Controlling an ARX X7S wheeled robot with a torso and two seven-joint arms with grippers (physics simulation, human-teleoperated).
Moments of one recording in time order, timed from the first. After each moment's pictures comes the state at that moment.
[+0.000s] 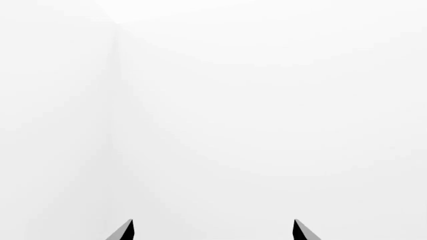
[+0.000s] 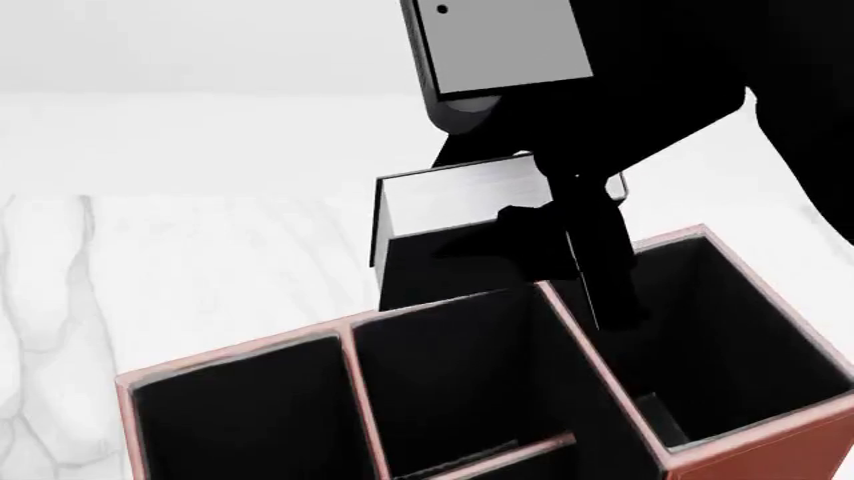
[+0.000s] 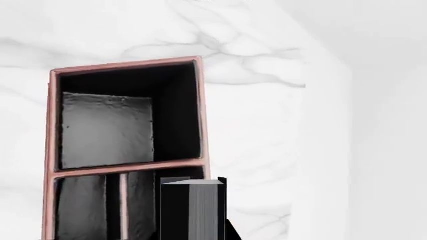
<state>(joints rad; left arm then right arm) -0.44 -0.52 -0.24 0.76 -0.52 -0.66 -0.27 1.84 0.63 -1.27 0.25 0.49 0.32 -1.33</state>
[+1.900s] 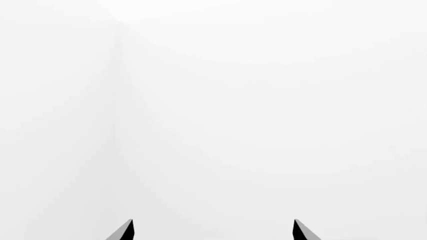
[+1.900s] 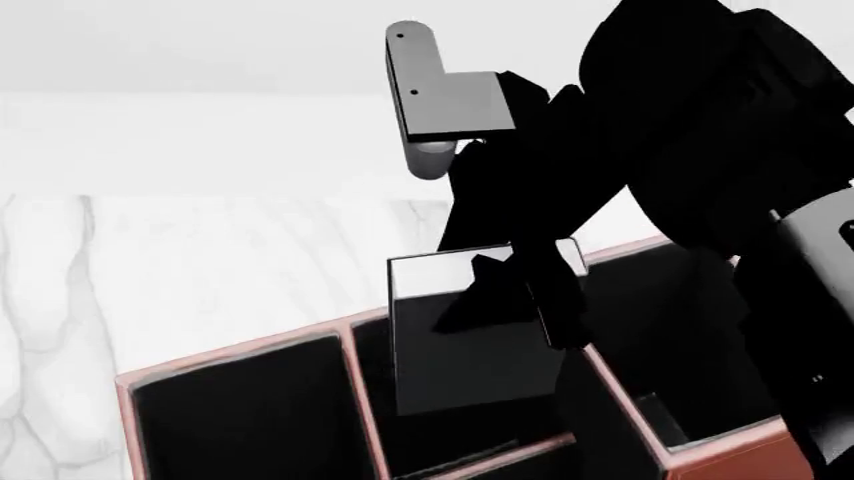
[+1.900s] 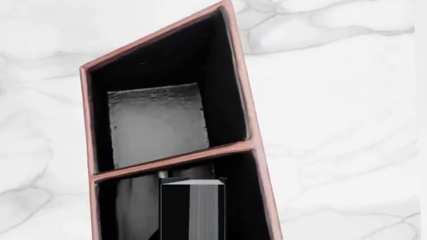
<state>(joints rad) -0.42 -0.54 -0.24 0.75 -0.54 -0.64 -0.29 1.71 0.30 -1.45 0.94 0.51 0.12 -1.53</state>
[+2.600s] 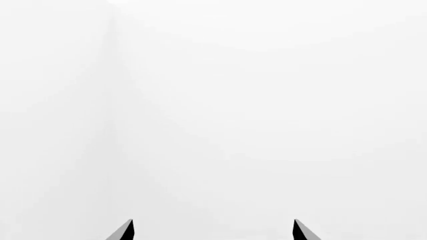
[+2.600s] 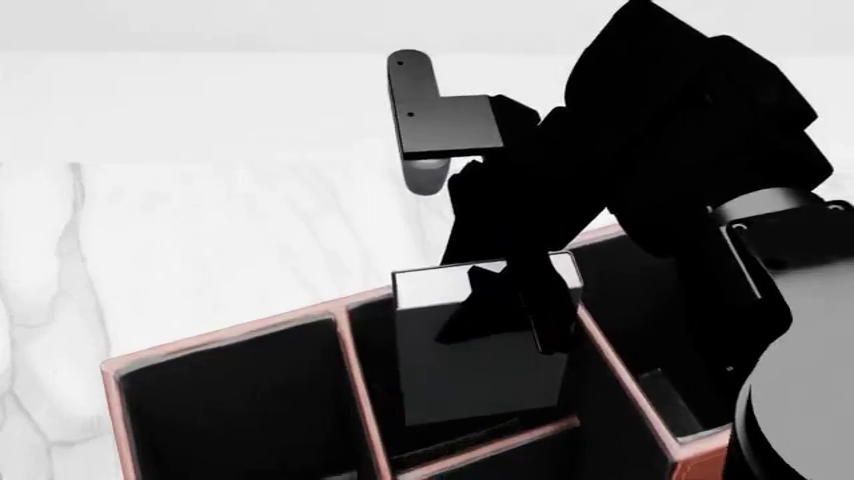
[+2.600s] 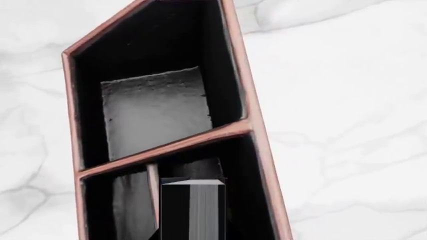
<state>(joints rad) -0.42 -0.55 -0.24 0.75 -0.55 -0.63 -0.29 1.70 0.15 -1.74 1.28 0.75 -0.07 -1.55</state>
